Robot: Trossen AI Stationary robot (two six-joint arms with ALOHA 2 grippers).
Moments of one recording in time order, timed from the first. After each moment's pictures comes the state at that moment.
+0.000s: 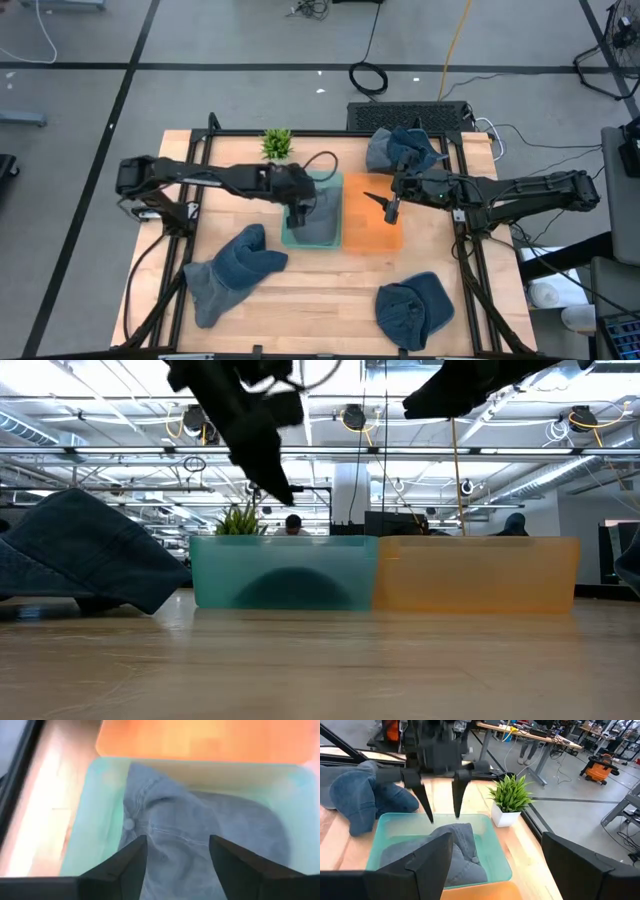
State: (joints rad) left arm 0.10 1.57 1.14 -0.46 -0.09 0.08; right arm 0.02 0.97 0.73 -0.05 0.37 -0.12
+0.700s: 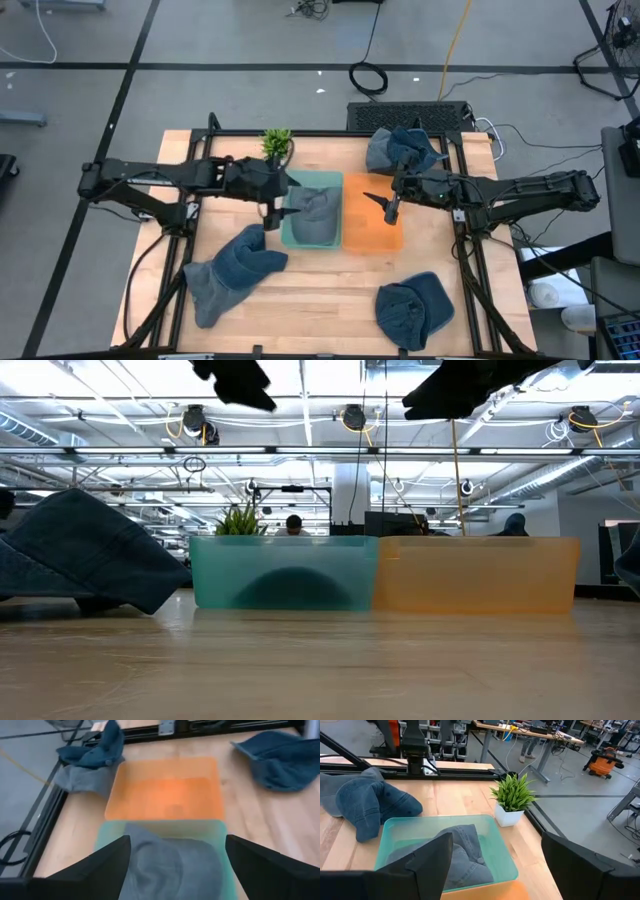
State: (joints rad) left arm 0.01 1.25 1.14 -0.48 -0.07 0.09; right arm 0.02 0.97 0.73 -0.05 0.36 -0.07
